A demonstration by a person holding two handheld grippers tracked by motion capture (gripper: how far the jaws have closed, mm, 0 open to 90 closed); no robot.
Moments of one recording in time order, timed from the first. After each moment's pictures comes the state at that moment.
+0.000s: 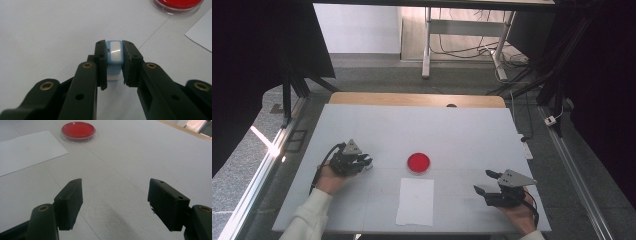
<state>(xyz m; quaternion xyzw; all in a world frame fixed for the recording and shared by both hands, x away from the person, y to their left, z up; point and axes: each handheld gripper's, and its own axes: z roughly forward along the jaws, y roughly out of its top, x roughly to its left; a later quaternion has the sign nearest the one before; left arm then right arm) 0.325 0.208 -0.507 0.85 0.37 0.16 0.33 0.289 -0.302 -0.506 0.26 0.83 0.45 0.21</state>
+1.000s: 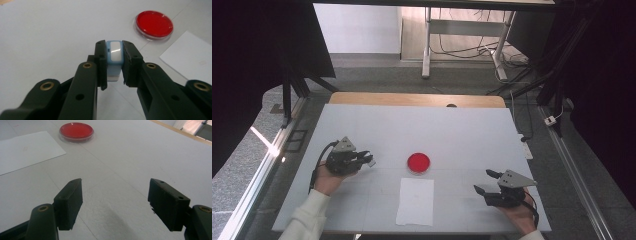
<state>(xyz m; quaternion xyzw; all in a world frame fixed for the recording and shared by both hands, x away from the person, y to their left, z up) 0.314 0.213 -0.488 0.81 0.39 0.14 0.41 0.288 -0.302 -0.506 0.26 0.83 0.44 0.22</state>
